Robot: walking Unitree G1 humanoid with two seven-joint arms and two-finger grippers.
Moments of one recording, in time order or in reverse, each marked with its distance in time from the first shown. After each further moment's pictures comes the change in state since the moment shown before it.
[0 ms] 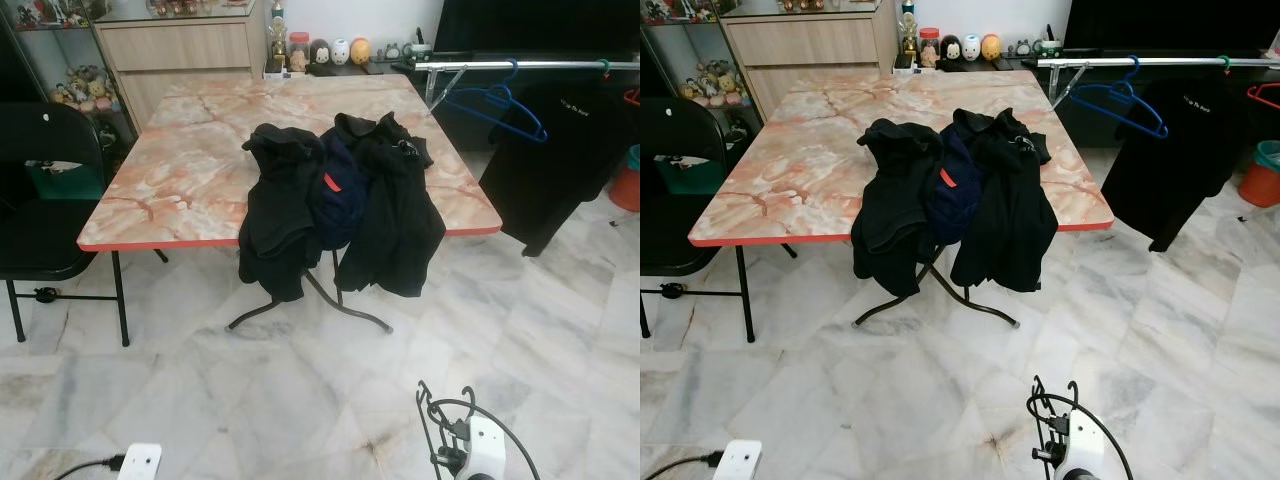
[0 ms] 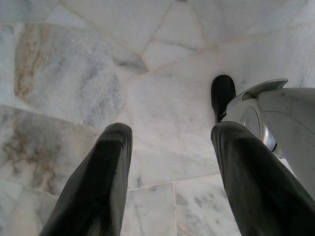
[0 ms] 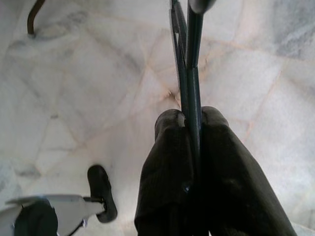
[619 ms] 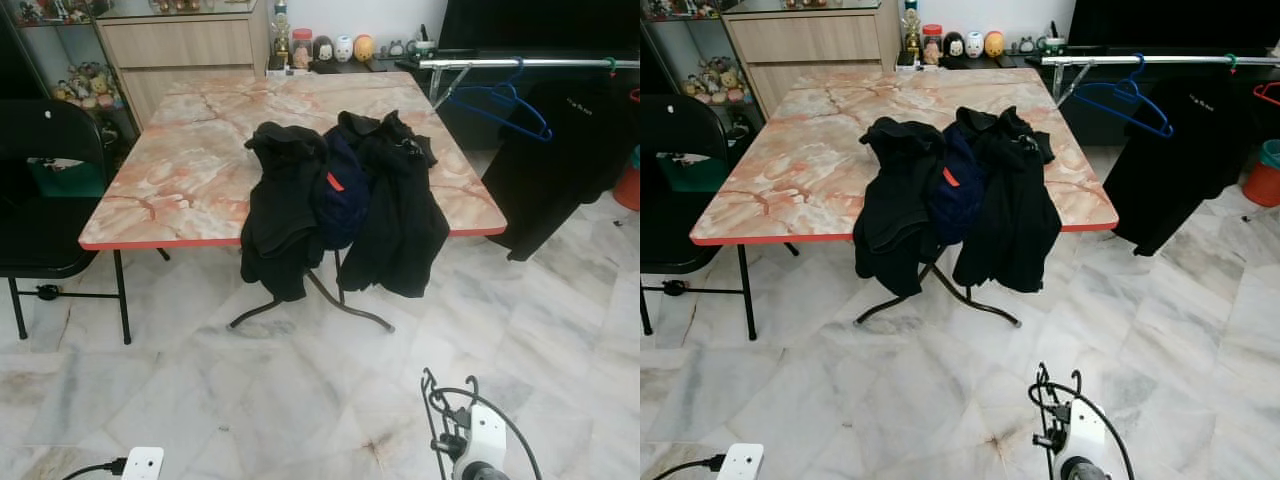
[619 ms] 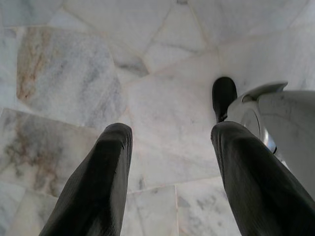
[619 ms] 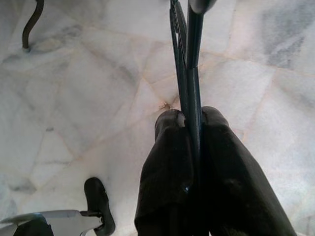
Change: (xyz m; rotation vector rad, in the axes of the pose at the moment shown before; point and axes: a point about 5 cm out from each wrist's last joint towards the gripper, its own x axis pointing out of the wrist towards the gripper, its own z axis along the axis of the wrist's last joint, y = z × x) left arm 0.002 -0.003 0.001 0.010 -0.001 0.008; right arm 0.002 0.000 0.009 0.013 -0.033 -0.035
